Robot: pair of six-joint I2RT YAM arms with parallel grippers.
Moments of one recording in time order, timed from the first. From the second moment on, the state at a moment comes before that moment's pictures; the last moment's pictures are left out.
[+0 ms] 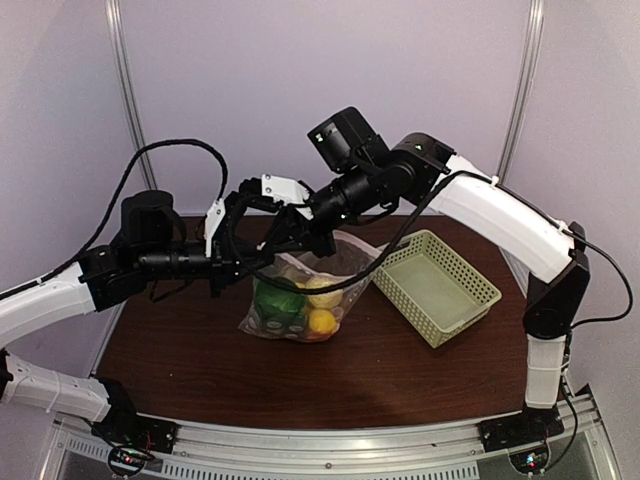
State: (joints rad) left arm -0.77 1.07 0.90 -0.08 0.47 0.11; right arm 1.01 1.99 2.29 -0.98 -0.43 -0.59
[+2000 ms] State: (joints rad) left arm -0.76 1.02 0.82 0.02 0.32 0.11; right arm 0.75 1.62 1.72 -0.96 -0.32 -0.61
